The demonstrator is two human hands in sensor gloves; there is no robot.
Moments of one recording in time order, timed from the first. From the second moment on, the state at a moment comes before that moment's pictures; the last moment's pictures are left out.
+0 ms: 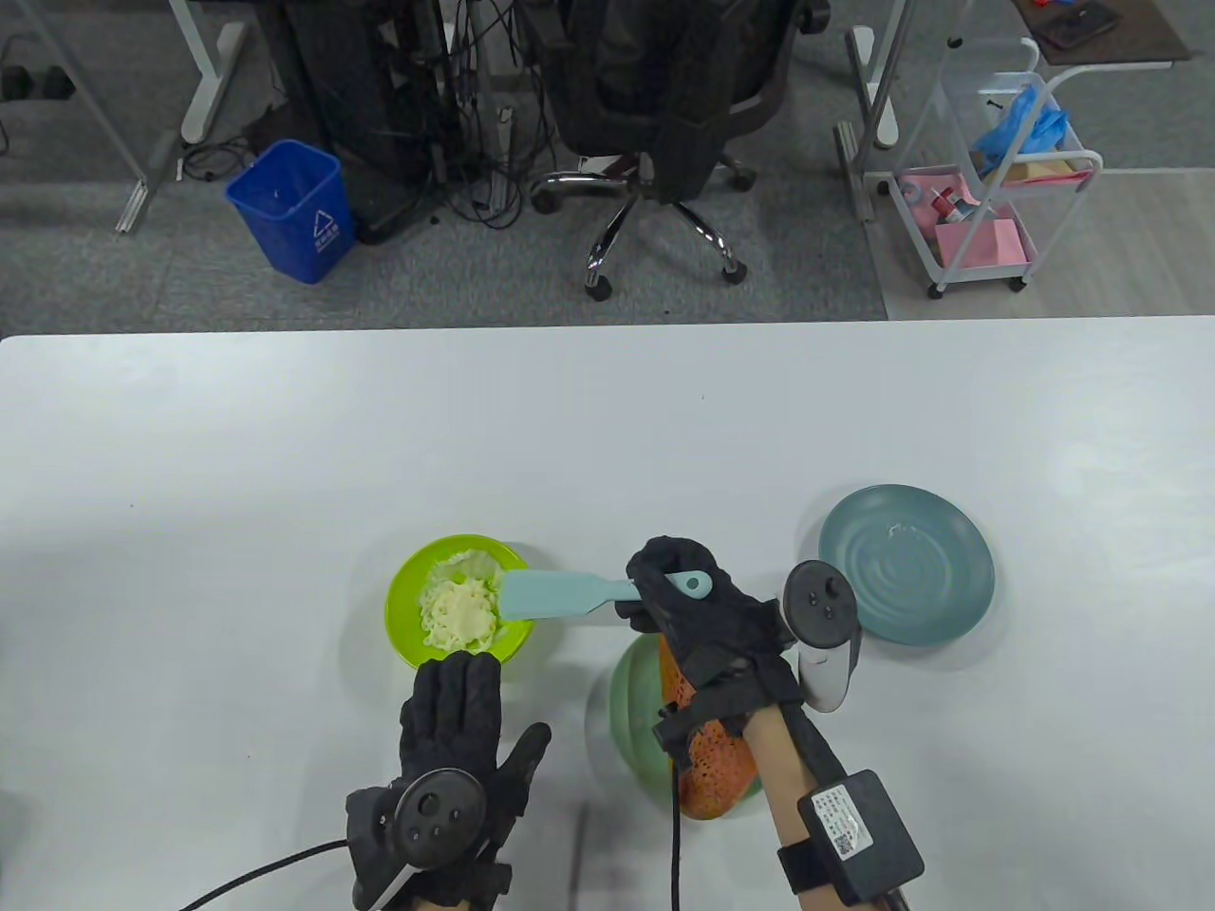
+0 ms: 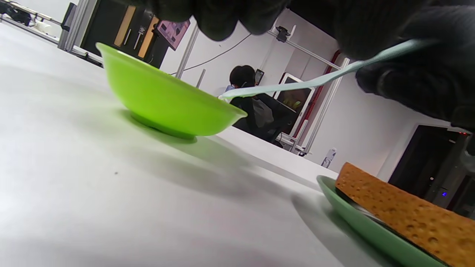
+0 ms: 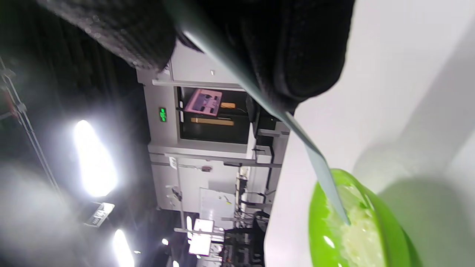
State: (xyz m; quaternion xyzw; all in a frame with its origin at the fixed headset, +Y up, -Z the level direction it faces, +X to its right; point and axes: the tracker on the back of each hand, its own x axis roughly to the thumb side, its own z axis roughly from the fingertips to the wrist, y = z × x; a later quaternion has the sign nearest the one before) left_hand -0.171 -0.741 -0.117 0.06 -0.09 0.24 0.97; right_hand 0.117 -0.707 -0.239 0.07 0.05 0.71 0.69
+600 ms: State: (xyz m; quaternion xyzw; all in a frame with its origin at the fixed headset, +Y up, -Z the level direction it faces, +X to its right) left_hand -0.120 -0.744 -0.122 -0.01 -0.13 0.28 0.95; right_hand 0.255 -0.734 -0.190 0.06 -0.04 0.61 0.79
